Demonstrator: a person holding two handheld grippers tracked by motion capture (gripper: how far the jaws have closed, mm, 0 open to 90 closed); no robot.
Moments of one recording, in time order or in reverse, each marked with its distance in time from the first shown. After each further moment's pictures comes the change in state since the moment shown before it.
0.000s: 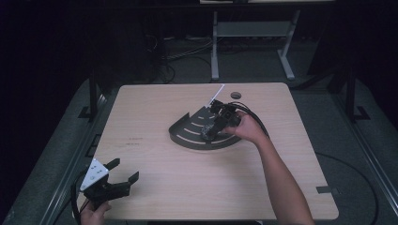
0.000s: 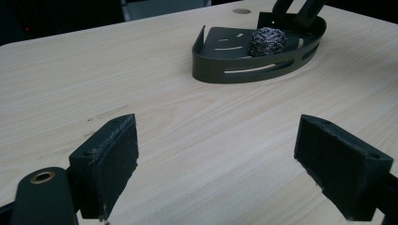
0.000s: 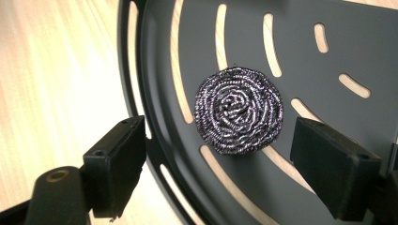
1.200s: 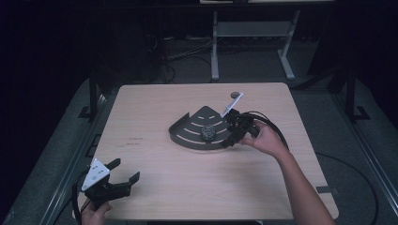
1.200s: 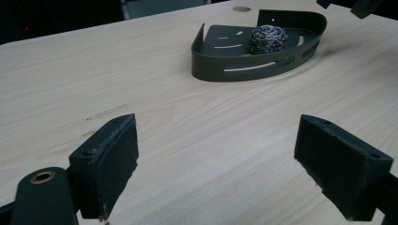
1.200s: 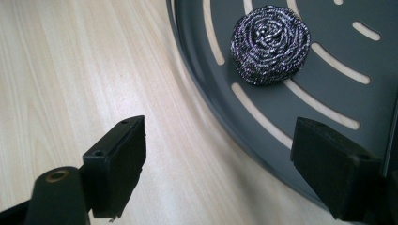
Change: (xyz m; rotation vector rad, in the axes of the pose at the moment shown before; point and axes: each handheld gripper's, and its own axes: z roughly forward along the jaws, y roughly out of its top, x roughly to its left) left arm -0.002 0.000 0.002 0.004 -0.001 0.005; right arm 0.029 -0.054 -0.035 -0.036 -0.012 -0.021
